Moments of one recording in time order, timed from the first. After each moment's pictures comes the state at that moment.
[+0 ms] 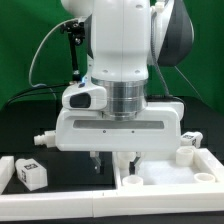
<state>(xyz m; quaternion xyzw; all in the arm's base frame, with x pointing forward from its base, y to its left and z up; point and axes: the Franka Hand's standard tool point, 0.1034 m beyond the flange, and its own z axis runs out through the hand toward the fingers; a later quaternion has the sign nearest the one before) 0.585 -0.020 0.020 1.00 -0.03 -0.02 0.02</state>
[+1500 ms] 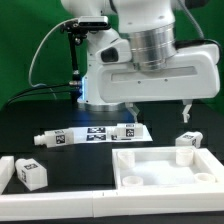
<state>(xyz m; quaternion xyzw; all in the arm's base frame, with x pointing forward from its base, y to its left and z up) 0.549 0.065 0.095 0.97 -0.21 -0.07 -0.07</state>
